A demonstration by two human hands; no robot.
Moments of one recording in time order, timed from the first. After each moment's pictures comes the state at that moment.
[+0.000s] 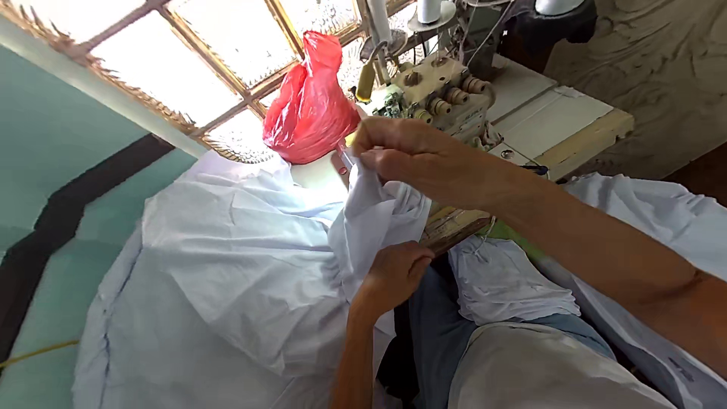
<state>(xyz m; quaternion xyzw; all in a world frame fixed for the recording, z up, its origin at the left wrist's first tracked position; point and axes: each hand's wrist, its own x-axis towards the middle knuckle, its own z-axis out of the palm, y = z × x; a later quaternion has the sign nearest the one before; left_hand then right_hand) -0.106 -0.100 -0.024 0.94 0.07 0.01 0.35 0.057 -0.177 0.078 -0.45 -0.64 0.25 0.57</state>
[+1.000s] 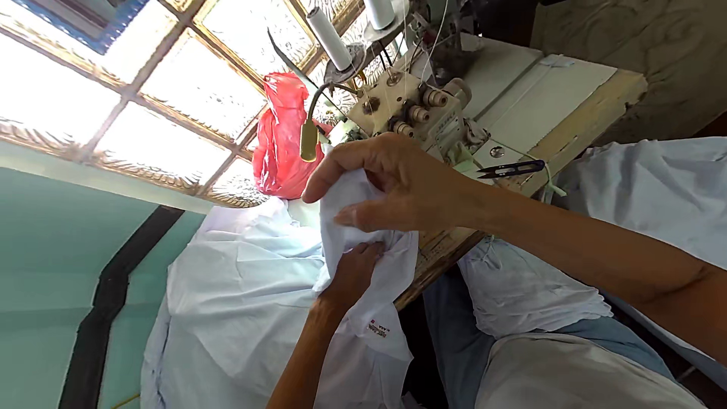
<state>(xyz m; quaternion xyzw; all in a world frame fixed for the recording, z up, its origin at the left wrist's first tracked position) -0.075 -0.035 -0.014 0.99 0.07 -0.03 0.09 0.105 -0.180 0.064 -0.37 -0.61 0.19 0.67</state>
